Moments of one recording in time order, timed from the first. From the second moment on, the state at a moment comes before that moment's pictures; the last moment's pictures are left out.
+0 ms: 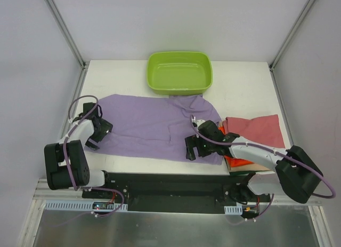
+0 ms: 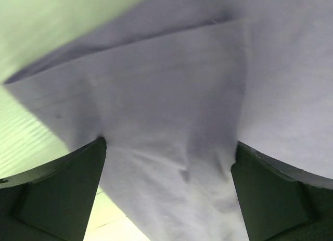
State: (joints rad) left arm 0.17 1.39 0.73 -0.59 -0.17 -0.86; right arm 0.80 1.31 0.61 -0.30 -0.10 0.40
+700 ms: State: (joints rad) left arm 0.25 1.03 0.60 -0.79 -0.40 -0.98; right arm 0.95 1.04 0.56 -0.57 -0.06 0.44
